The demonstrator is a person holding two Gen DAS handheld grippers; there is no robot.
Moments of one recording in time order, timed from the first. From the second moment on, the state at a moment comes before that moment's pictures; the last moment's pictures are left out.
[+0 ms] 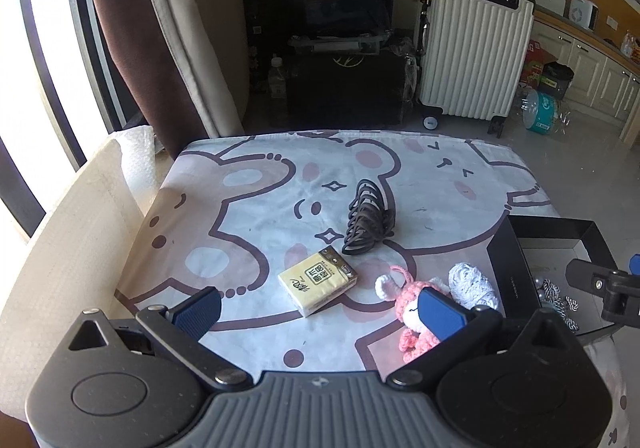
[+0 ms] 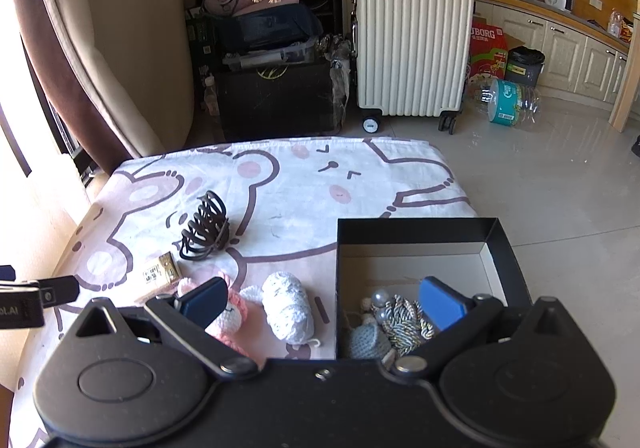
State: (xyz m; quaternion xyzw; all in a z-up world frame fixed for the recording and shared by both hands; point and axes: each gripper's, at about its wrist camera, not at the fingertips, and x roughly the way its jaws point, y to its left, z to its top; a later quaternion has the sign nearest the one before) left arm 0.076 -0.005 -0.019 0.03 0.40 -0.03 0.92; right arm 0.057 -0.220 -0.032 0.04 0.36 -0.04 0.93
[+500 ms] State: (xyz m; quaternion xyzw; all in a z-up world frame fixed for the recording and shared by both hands) left arm 0.101 -0.029 -0.053 -0.04 0.46 -0.07 0.88; right arm 0.066 -0.230 -0.033 0.03 0.34 -0.01 0.94
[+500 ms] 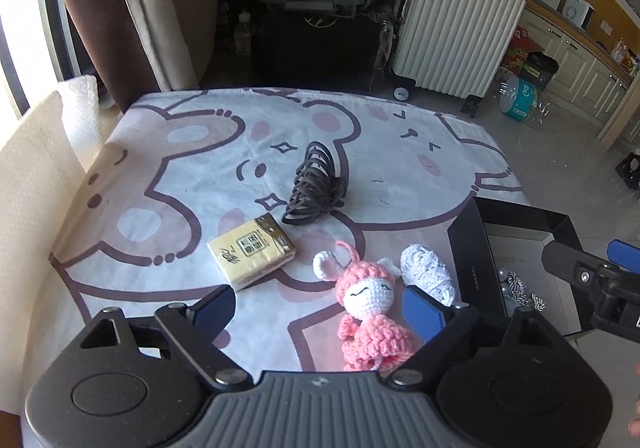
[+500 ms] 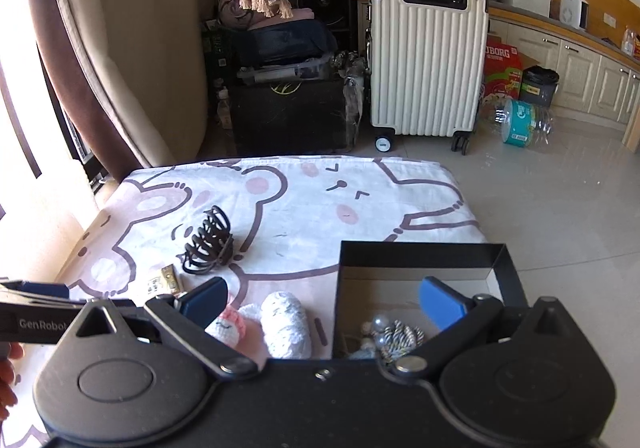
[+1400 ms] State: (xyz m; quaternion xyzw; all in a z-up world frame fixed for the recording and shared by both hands) left arm 0.140 -0.051 -0.112 -0.09 0.52 -0.09 0.84; right arm 0.144 -0.209 -0.073 0.04 0.46 0.05 0.89
